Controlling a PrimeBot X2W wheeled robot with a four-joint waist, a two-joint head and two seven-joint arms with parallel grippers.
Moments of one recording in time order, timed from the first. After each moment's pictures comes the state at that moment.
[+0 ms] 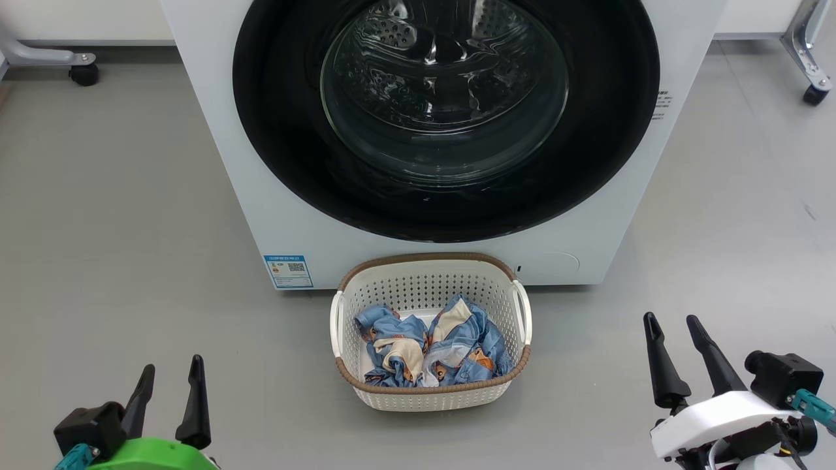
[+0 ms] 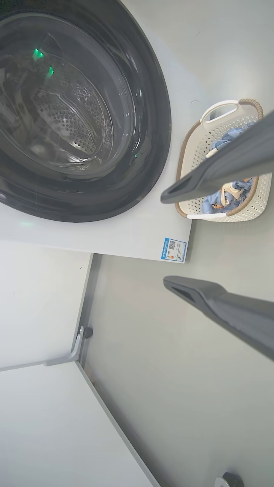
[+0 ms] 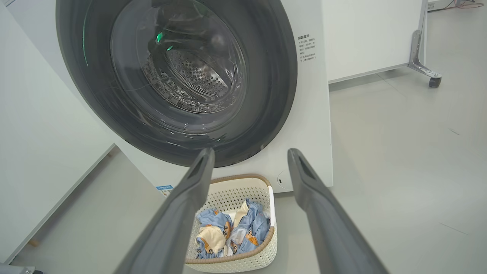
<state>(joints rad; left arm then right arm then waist) 0.08 0.13 -0.08 0.20 -0.52 -0.09 -0.17 0.05 -0.14 0.16 0.17 0.52 0.12 -0.17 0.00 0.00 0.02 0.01</state>
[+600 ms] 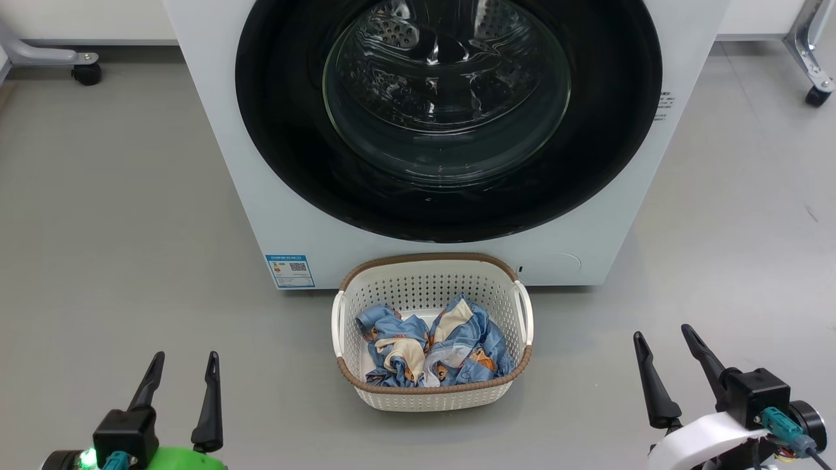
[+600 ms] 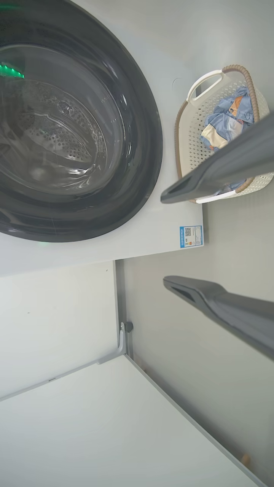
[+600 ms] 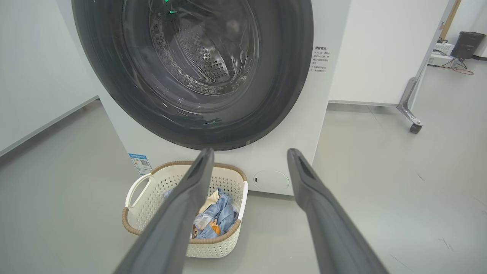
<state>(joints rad) 0.11 0.11 -0.07 0.16 -0.25 -0.08 -0.22 0.08 -0.16 0.17 0.19 0.24 0.12 -0.22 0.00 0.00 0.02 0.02</state>
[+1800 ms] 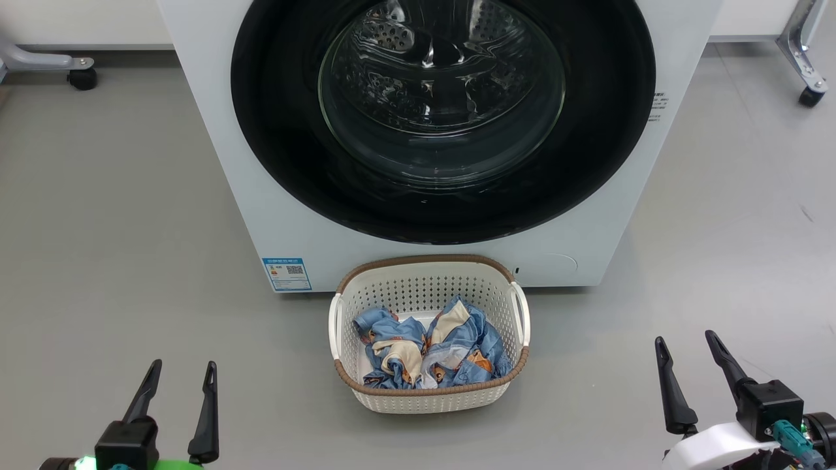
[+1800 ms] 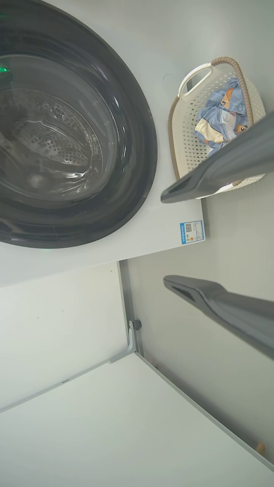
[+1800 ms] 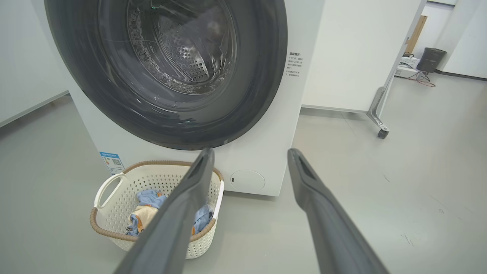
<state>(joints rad) 0.13 0.09 -0.02 0.15 -0.13 -0.09 -0.25 0.11 -0.13 0.10 0.18 0.12 0.10 -0.25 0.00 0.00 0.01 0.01</state>
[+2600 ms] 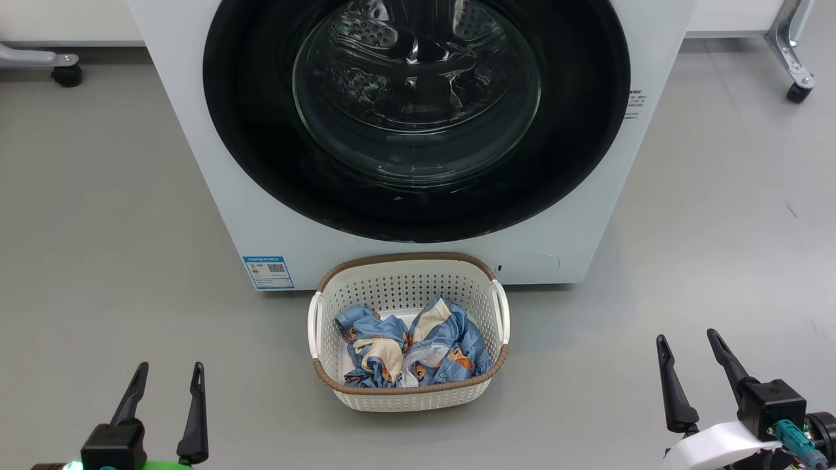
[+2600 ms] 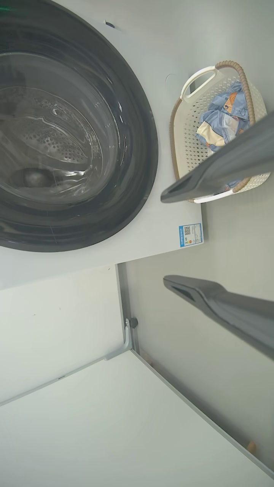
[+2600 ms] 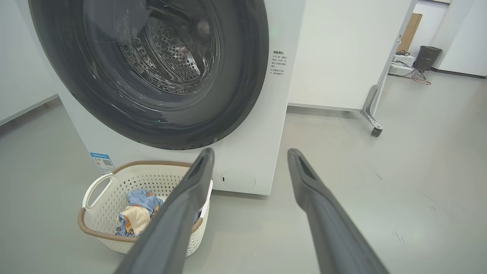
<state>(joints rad) 0.14 0.08 0.02 0.15 -0.13 -0.10 -0.25 0.11 -0.12 0.08 0.18 0.11 0.11 -0.25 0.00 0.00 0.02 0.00</state>
